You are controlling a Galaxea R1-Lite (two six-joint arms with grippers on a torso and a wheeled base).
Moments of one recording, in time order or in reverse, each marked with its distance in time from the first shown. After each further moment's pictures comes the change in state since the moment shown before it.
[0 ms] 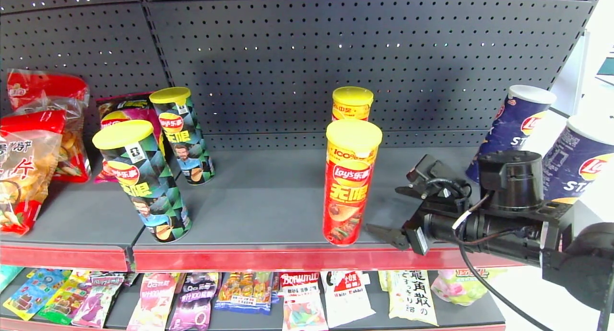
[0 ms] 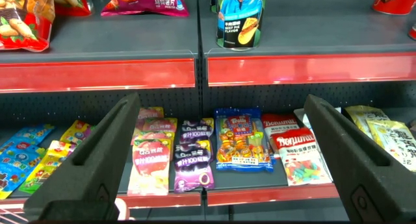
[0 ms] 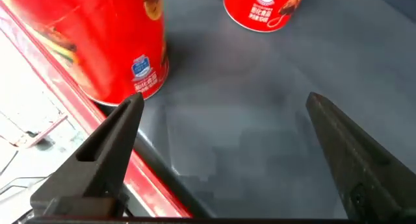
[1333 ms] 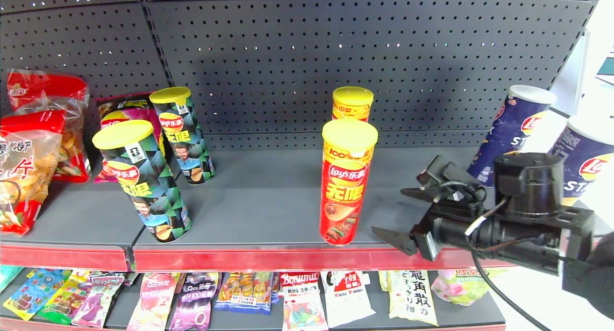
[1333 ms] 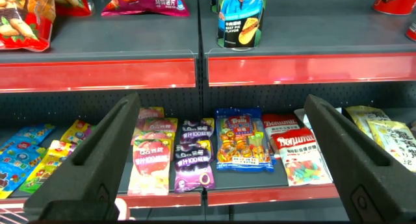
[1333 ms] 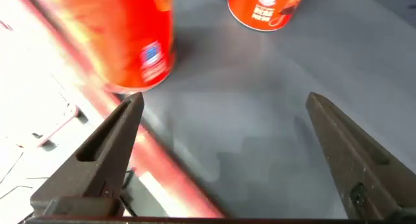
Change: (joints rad) left arm 0.001 0.000 0.000 0.000 0.000 0.000; right arm 0.009 -0.079 0.058 -0.001 0.001 0.014
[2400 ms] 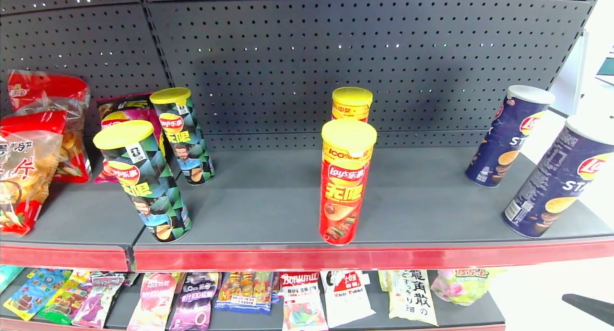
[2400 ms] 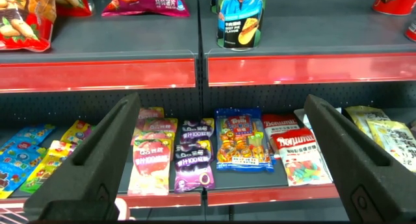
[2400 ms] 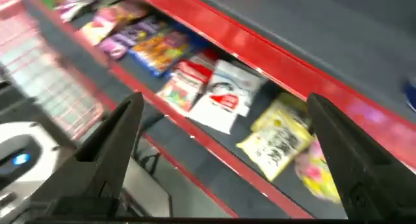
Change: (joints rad) left arm 0.000 0.000 0.000 0.000 0.000 0.000; right arm -0.181 -1.075 0.407 0.547 0.128 0.076
